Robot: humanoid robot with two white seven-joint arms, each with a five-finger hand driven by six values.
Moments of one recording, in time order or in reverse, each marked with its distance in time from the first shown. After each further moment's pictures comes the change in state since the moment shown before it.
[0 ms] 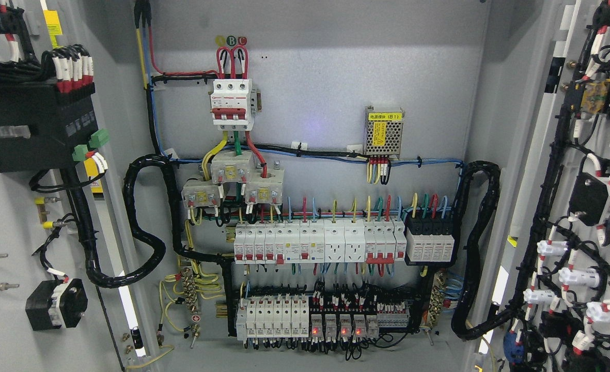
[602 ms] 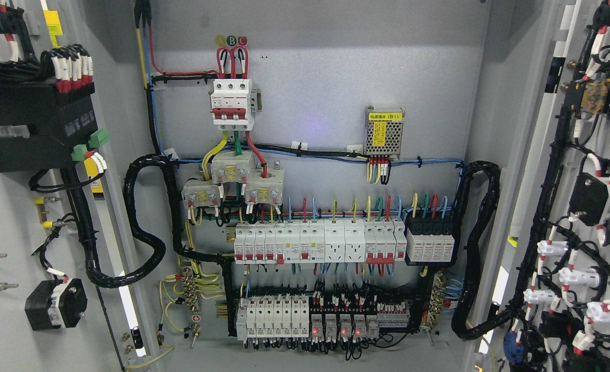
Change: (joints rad) left arm 0.003 0.002 0.000 -0.002 0.001 0.005 0.000; right arm 0.102 -0.038 -0.061 -0.013 0.023 -0.018 -0.004
